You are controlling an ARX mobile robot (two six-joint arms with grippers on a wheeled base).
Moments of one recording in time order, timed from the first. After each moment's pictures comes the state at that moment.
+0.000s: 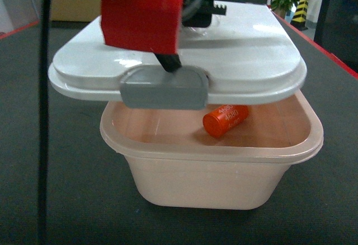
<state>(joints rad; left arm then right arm) -0.66 1.81 1.17 0.40 -0.61 -0.07 0.00 0.00 0.01 -0.01 0.00 0.00</state>
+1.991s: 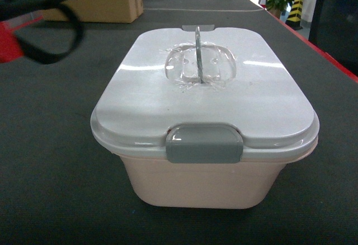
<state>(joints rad) -0.44 1.66 0.88 0.86 -0.35 -0.12 0.00 0.00 0.01 -0.01 0.00 0.00</state>
